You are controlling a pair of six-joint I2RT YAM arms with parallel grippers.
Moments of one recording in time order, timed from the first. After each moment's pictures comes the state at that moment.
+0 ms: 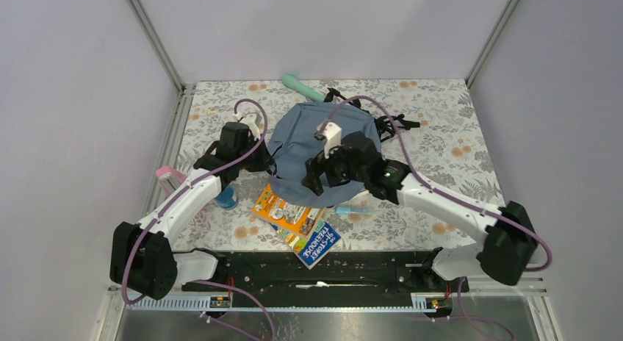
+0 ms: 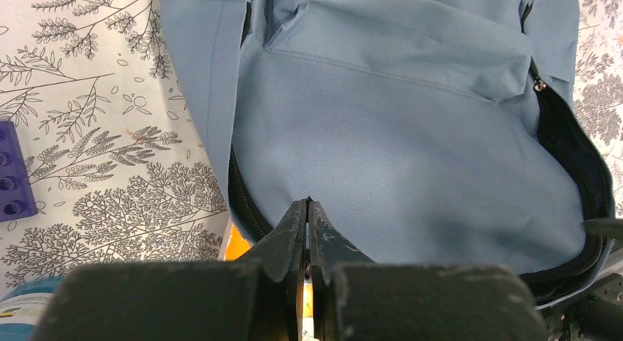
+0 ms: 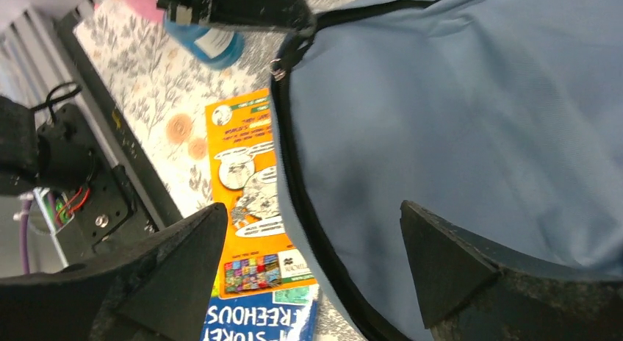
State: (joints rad) left arm -0.34 1.24 0.88 -0.33 0.16 -0.42; right arm 0.84 1.32 1.00 -0.14 -0.15 0.18
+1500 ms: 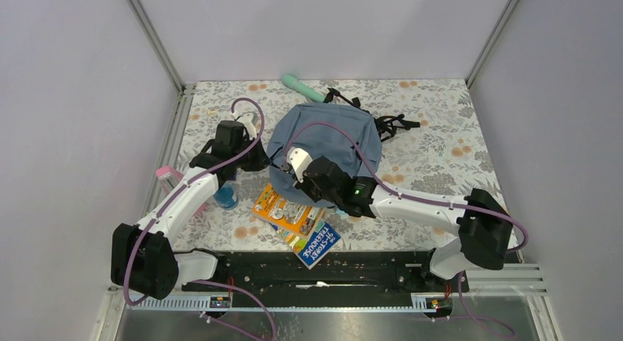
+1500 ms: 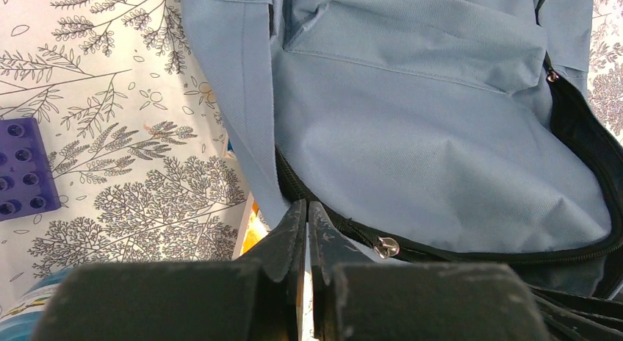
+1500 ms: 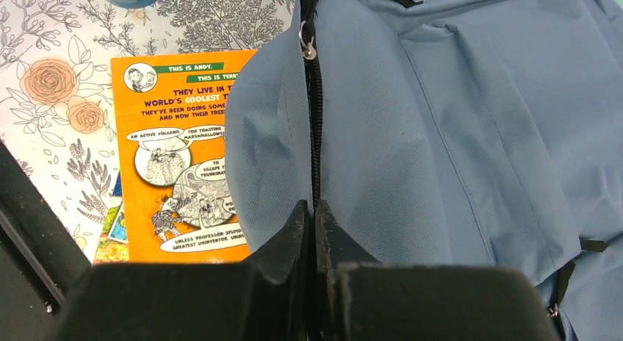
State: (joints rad) left arm -0.29 1.24 0.90 -0.39 0.20 -0.36; right arm 1.08 1.53 1.05 -0.11 0.22 -0.08
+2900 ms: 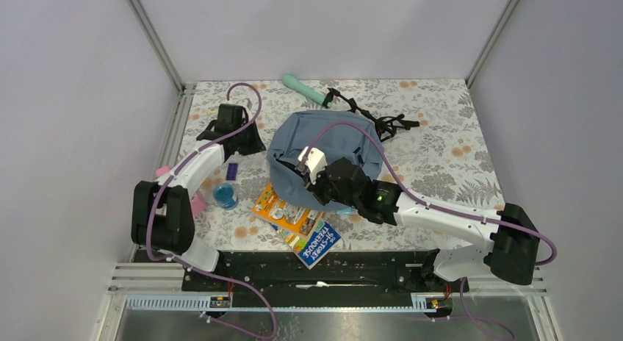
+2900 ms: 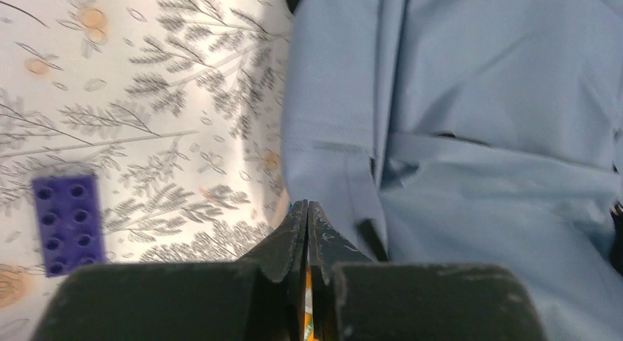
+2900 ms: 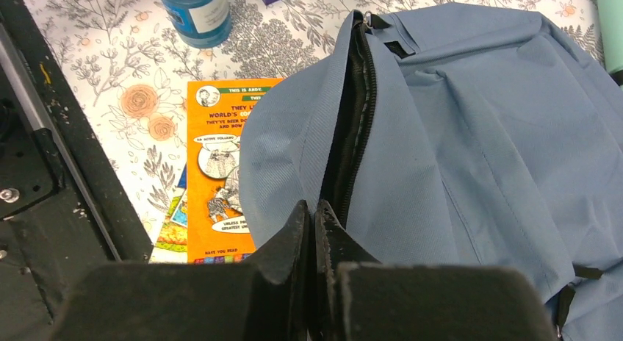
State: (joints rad) left arm -0.19 1.52 1.07 -0.37 0.21 -0.40; right arm 1.08 1.32 0.95 -0.08 0.12 -0.06
